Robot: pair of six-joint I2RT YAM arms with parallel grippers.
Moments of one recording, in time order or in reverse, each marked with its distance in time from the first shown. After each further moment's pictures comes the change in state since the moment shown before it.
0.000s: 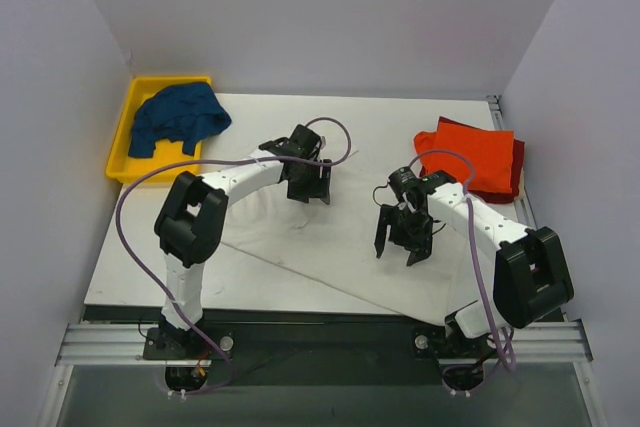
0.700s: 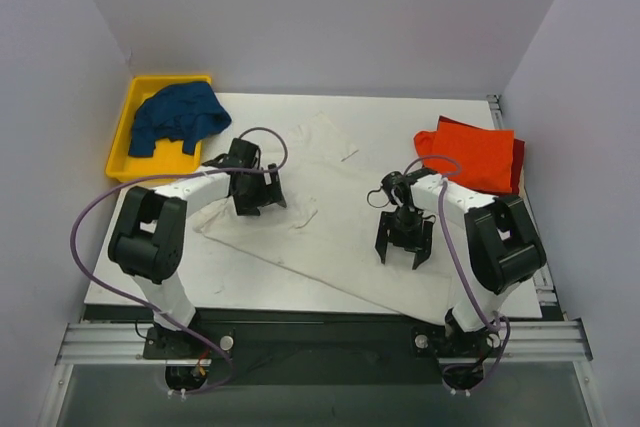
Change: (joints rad) left arm 0.270 -0.244 -0.368 0.150 0.022 -0.078; right arm -0.020 0.201 0.010 0.016 0.081 -0.010
